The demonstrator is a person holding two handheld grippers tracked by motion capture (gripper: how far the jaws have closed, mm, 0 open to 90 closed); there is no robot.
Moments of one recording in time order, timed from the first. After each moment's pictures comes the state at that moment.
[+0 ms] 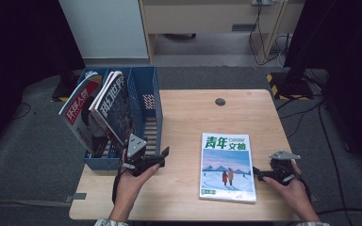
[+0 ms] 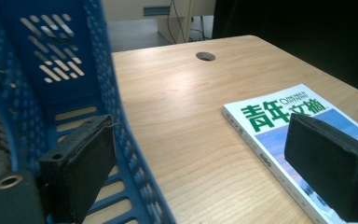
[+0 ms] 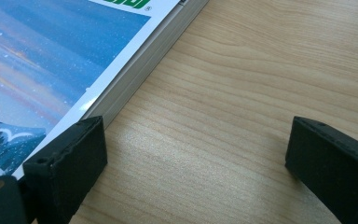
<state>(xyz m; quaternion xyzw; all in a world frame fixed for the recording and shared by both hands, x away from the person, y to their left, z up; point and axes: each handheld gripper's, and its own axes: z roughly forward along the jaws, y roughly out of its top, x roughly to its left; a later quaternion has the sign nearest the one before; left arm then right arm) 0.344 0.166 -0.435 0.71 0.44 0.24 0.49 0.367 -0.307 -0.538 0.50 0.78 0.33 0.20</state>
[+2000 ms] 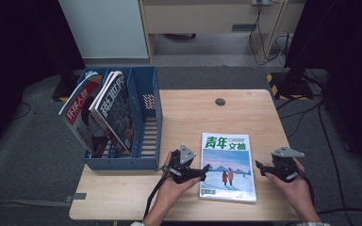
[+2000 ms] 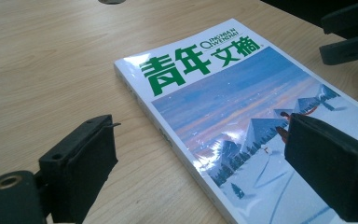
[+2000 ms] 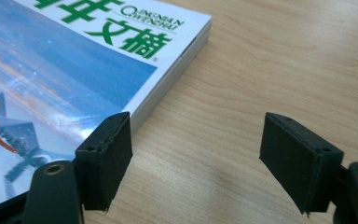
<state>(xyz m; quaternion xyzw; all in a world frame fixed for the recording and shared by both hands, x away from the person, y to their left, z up) 0.351 0.049 -0.486 0.79 0.38 0.17 0.45 0.363 -0.303 -0.507 0.48 0.78 0.33 0.24</state>
